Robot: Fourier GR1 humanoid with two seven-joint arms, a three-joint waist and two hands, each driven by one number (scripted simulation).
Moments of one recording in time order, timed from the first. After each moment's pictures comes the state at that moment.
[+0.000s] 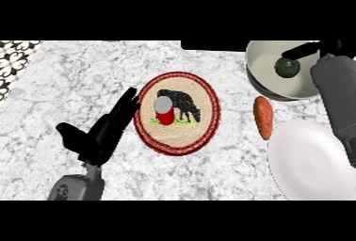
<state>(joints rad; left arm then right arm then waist) -0.14 0.03 -0.12 -1.57 0.16 -0.11 0.17 -1.06 -0.39 -0.42 -0.44 1.02 -0.41 0.37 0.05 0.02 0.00</state>
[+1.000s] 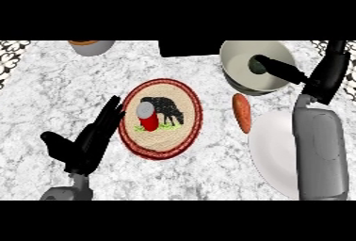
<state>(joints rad) -0.05 0.06 -0.07 -1.59 0.16 -0.08 0.17 -0.63 -0.03 -0.39 -1.31 0.54 -0.49 -0.10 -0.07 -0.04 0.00</state>
